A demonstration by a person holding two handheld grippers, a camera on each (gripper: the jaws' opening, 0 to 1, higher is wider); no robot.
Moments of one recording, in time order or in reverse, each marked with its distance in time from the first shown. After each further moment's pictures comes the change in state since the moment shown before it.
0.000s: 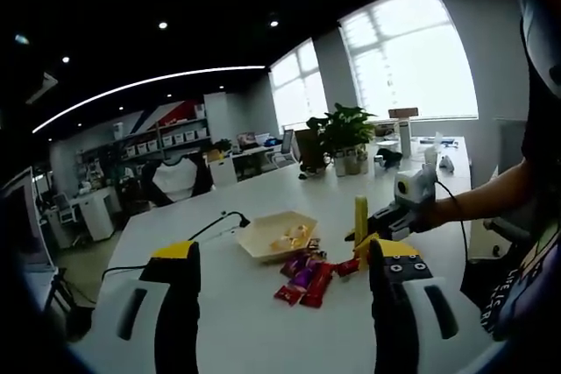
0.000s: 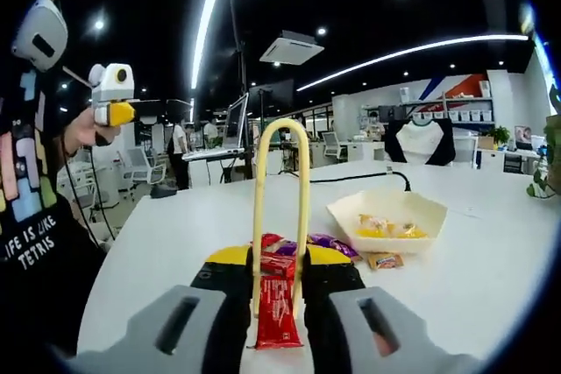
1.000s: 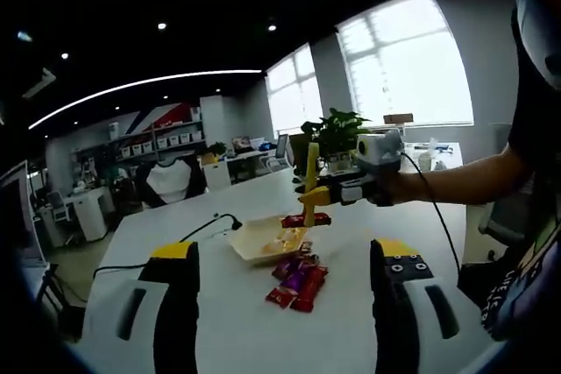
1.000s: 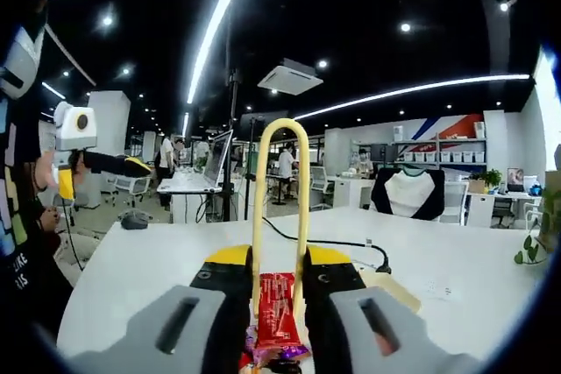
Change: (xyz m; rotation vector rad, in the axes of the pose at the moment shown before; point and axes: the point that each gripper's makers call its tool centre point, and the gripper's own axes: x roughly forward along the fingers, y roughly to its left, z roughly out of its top) left arm 0.002 -0.005 -0.001 -0.014 -0.035 -0.032; right arm 0.057 -0.045 0.099 -0.110 -0.121 -0.050
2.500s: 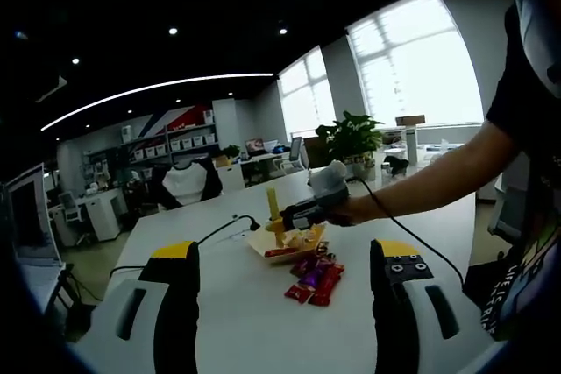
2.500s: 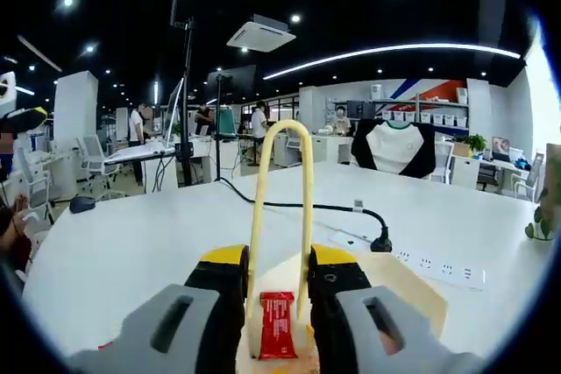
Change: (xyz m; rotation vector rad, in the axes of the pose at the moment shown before) left arm -0.017 0.032 0.000 0.004 -0.005 0.068; right arm 0.089 -0.066 -0.071 0.080 0.178 -0.126
